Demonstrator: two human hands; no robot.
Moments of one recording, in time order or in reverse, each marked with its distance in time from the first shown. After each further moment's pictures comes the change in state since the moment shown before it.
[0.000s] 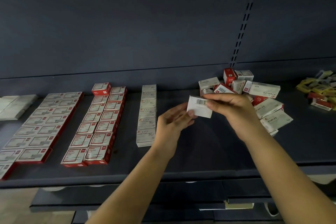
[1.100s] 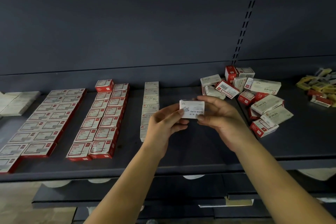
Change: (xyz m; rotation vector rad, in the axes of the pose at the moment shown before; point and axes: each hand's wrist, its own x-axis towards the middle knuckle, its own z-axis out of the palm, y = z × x) left_hand -0.017 0.014 -0.022 -0.028 0.061 -0.059; right_hand -0.023 0.016 0.026 0.311 -0.146 0.163
